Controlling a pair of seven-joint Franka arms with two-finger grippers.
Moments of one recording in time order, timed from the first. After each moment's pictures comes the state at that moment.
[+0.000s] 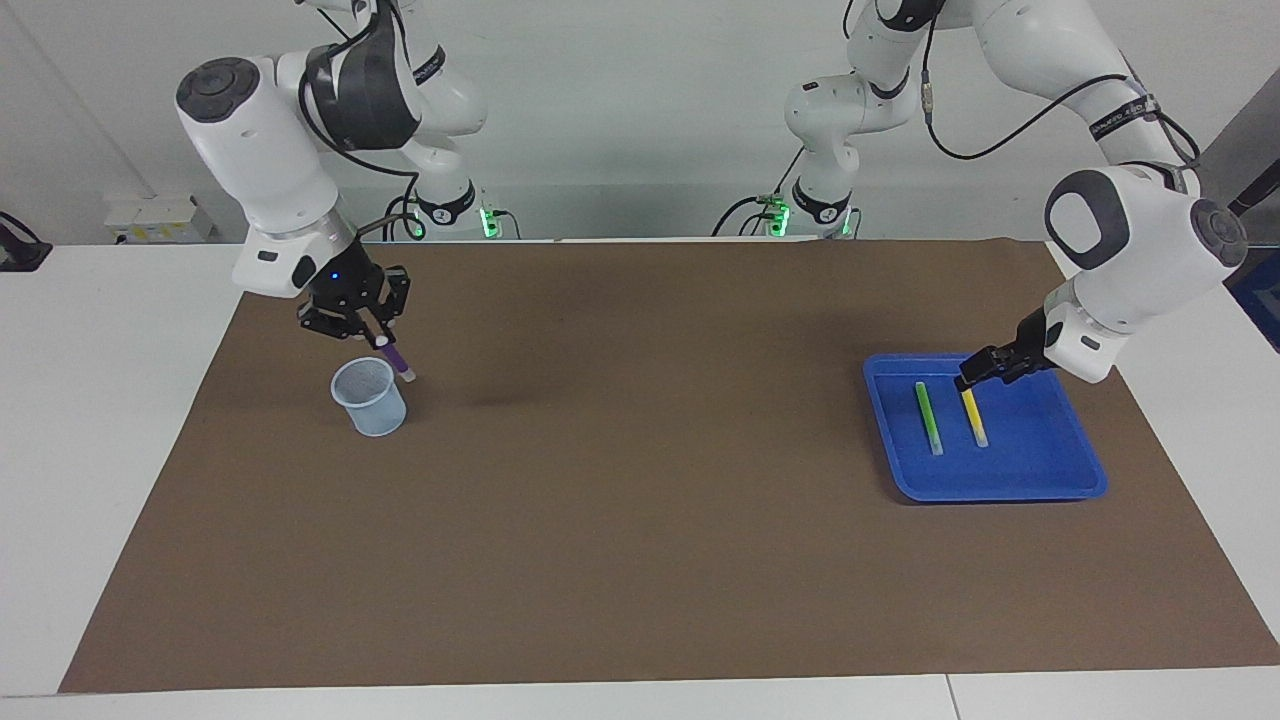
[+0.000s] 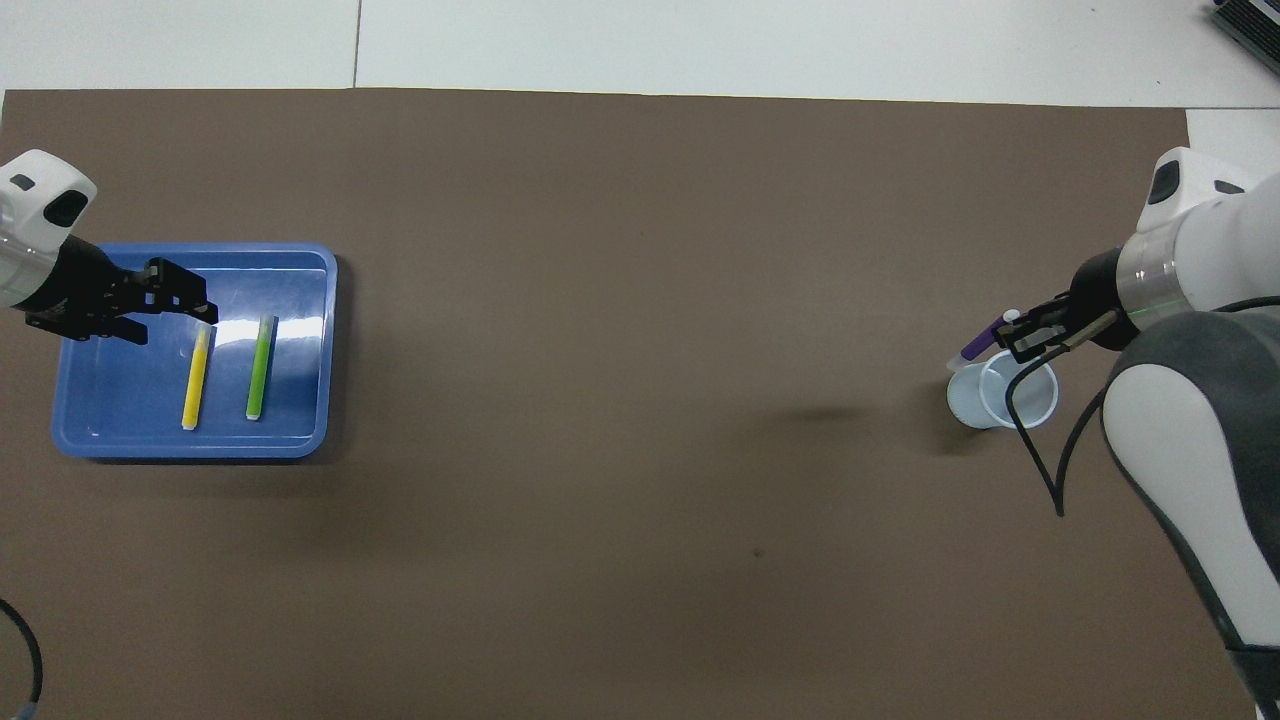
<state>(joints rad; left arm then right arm) 0.09 0.24 0.00 -1.68 -0.19 1.78 -0.07 -0.10 0.01 0.19 -1.77 0.12 1.80 -0.37</state>
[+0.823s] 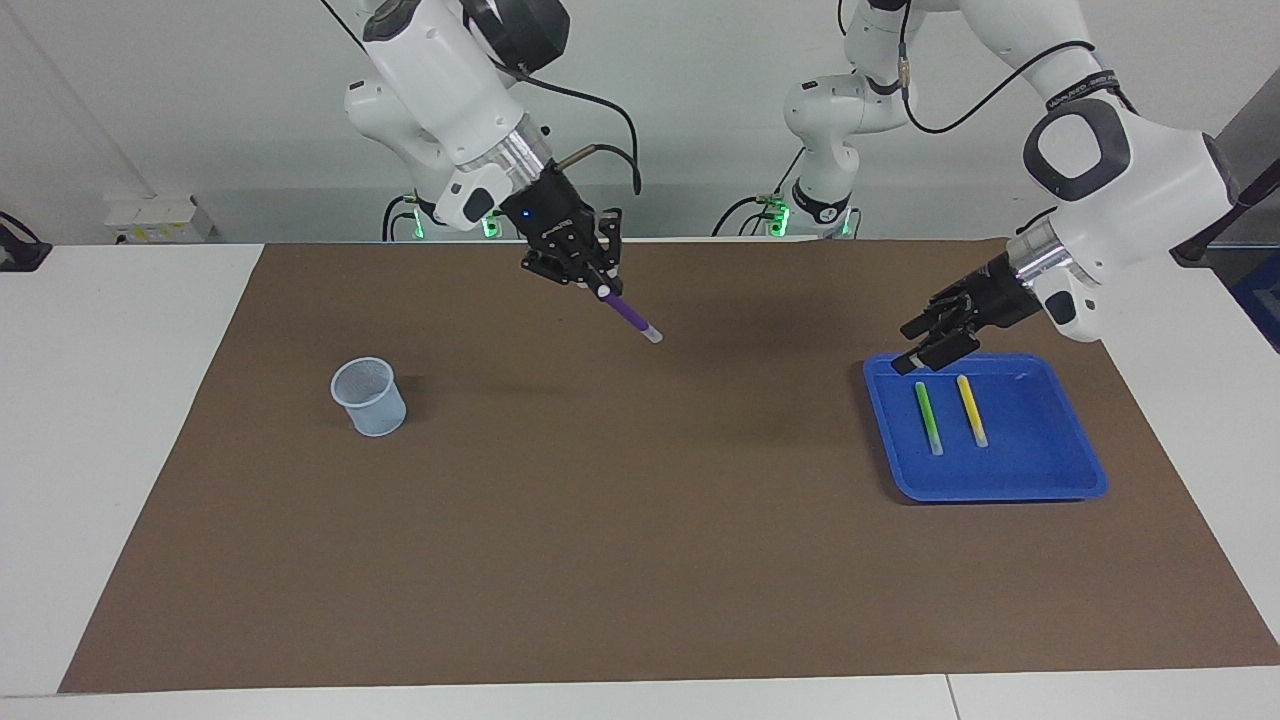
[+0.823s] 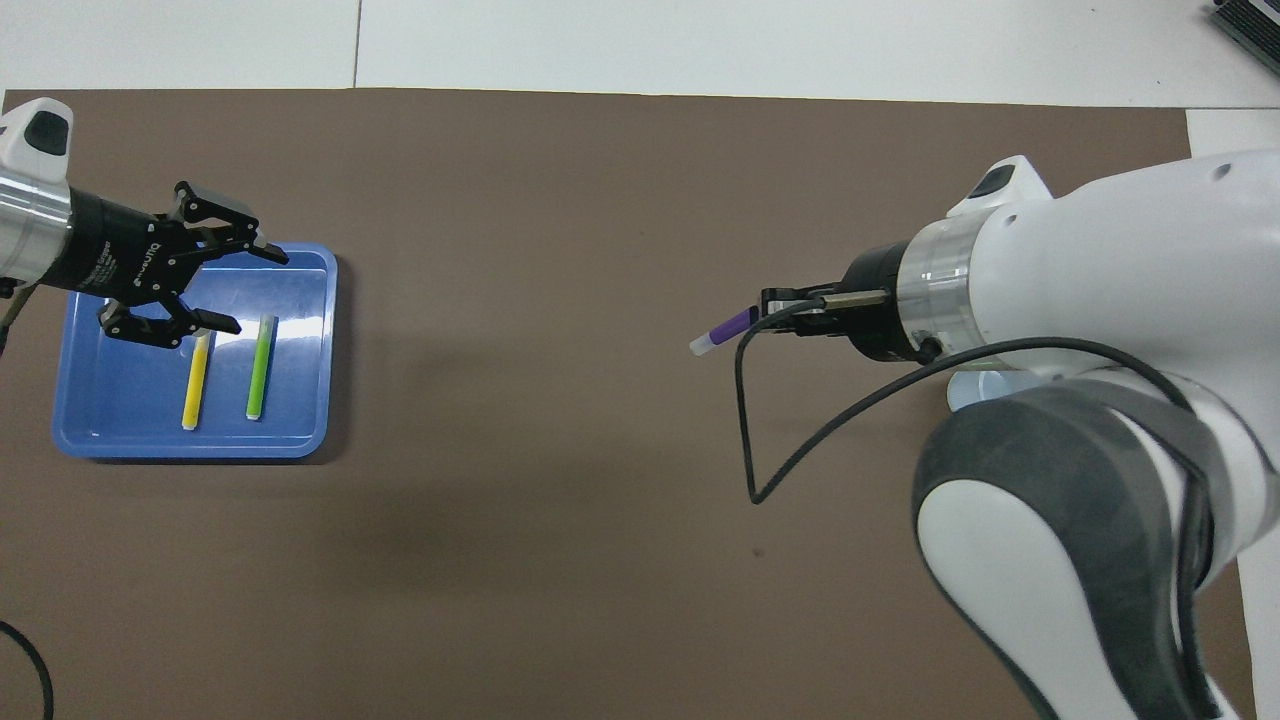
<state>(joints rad) 0.07 0.15 -0.08 -1.66 -0.63 1.73 -0.90 0.26 0.03 0.20 -1.74 0.49 2.18 0.45</state>
